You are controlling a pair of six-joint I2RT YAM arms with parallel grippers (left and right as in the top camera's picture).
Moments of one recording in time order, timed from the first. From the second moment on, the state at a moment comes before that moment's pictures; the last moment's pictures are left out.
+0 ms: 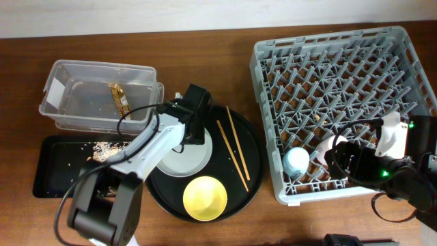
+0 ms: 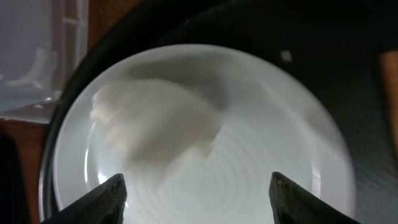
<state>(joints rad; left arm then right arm) -0.46 1.83 1.25 -0.79 -0.23 -0.41 -0.15 1.02 1.52 -1.60 -0.25 0.20</state>
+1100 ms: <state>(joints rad) -0.37 1.82 1.55 -0.97 -0.25 -0.35 -0.15 1.02 1.52 -1.60 -0.25 0.20</state>
